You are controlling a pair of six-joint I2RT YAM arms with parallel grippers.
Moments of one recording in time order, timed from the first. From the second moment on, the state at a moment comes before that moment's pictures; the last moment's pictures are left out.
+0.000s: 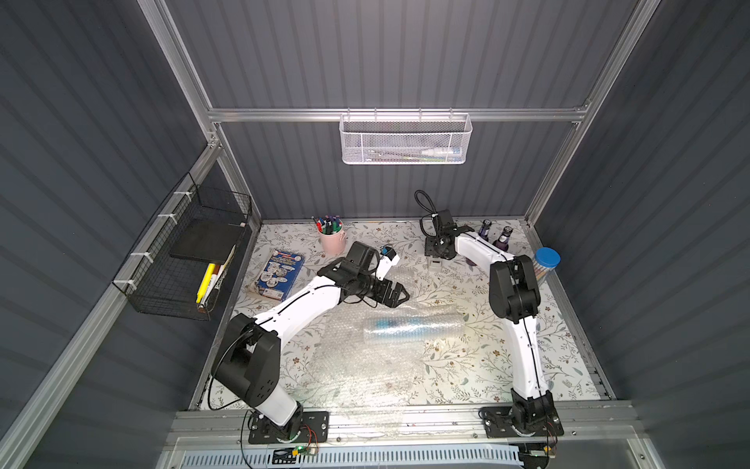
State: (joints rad) left arm -0.60 1.59 1.20 -0.48 0.49 -0.10; right arm 0.32 2.37 1.94 -0.60 0.12 0.35
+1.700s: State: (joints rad) left arm -0.60 2.08 1.49 -0.15 0.64 -0.48; right arm 0.25 1.74 1.24 -0.50 -0.14 0.36
